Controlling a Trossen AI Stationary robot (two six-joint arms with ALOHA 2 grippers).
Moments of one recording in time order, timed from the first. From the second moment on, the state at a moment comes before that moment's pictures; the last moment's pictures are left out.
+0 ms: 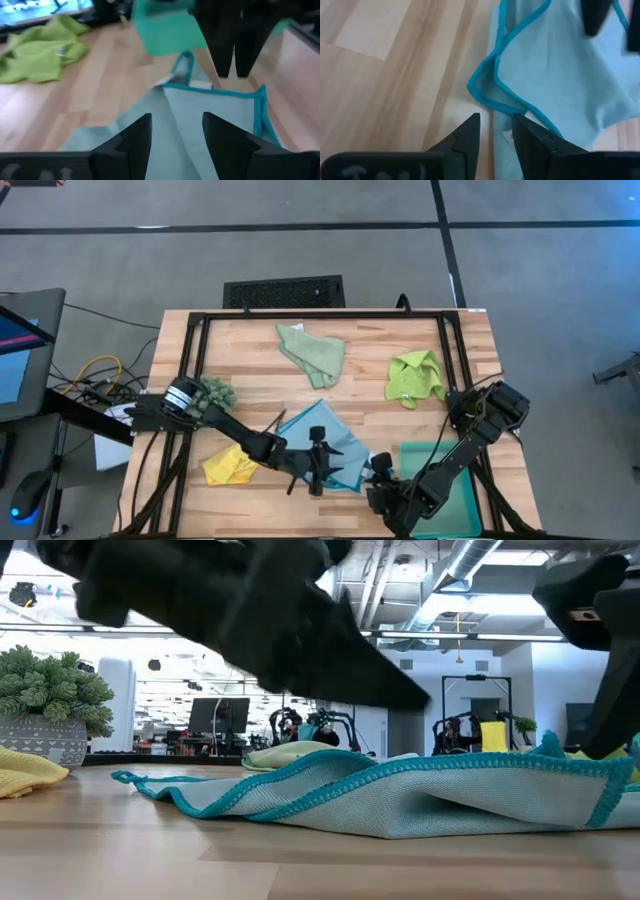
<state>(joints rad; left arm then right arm) -0.45 2.05 1.04 0.58 -0.44 -0.03 0.85 1.92 1.14 -0.47 0.58 0.39</state>
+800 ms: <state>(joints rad) -0.51 2.22 1.54 -0.01 -0.38 0.06 0.84 1.92 1.14 -0.46 0.57 0.39</state>
